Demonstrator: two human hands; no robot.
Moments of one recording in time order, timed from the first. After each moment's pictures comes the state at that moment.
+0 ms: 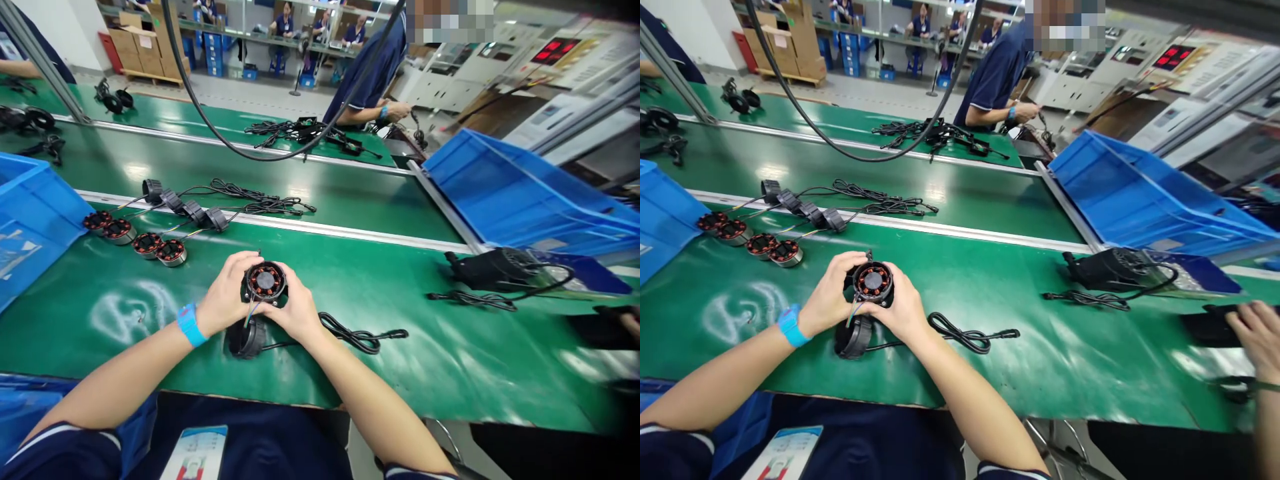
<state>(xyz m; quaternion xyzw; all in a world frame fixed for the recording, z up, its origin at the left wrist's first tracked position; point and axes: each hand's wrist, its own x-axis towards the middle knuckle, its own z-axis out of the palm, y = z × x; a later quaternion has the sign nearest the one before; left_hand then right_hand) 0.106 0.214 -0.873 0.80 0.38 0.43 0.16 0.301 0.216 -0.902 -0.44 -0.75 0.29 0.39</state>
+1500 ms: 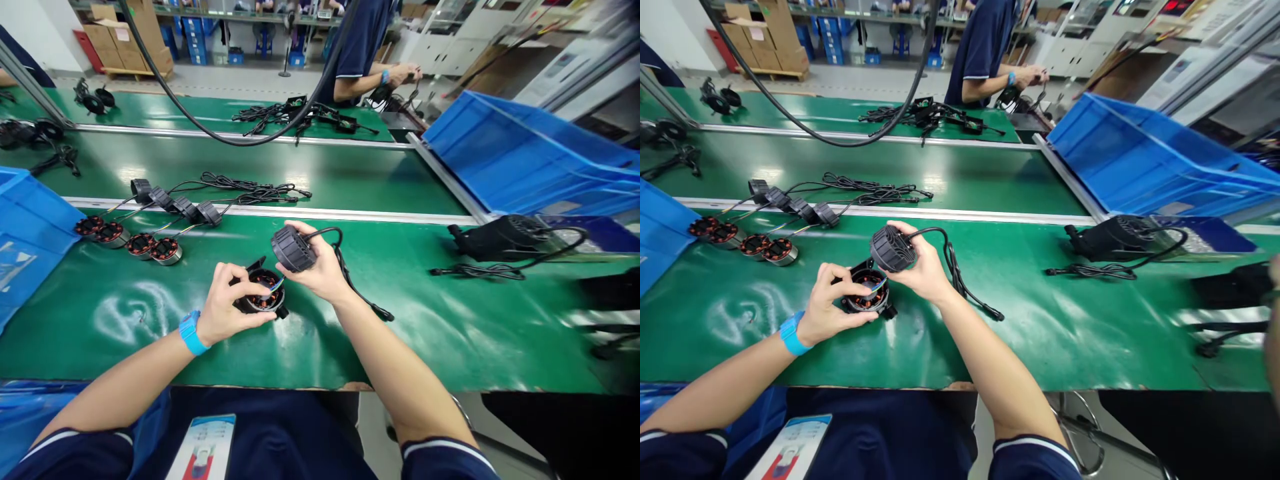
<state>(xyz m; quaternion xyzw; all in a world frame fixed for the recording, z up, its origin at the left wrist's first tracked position) 0.111 0.190 -0.870 0.80 0.39 0.45 0.12 0.336 0.252 -0.857 -0.35 -0.69 0.39 0.50</state>
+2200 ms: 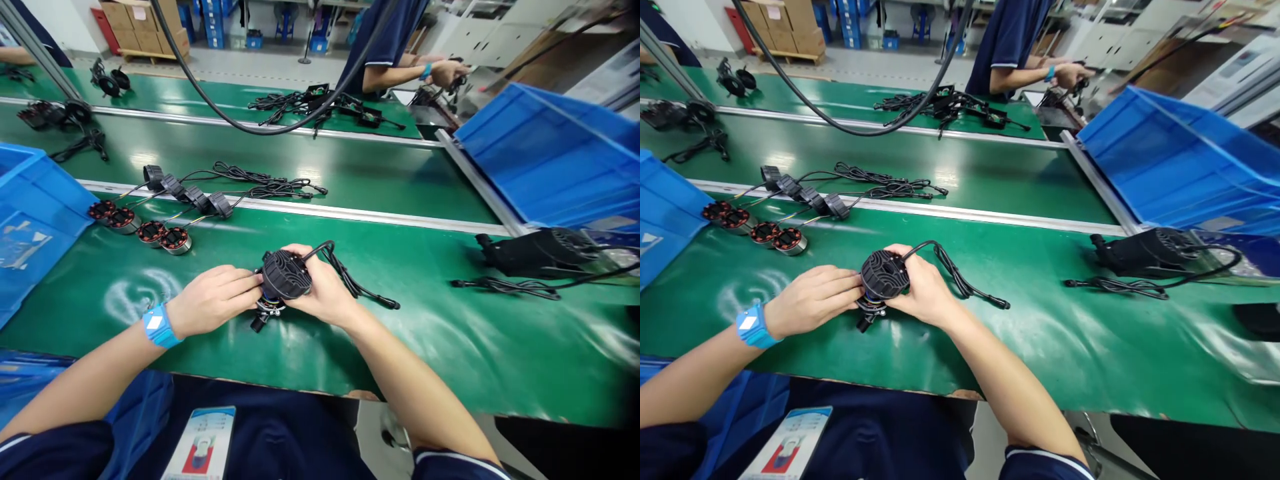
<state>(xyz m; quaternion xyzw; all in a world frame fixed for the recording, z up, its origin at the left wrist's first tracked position) 0.067 0.199 -0.838 0.94 0.25 0.23 -0.03 0.335 0.229 -0.855 -0.34 -0.81 0.33 0.34</state>
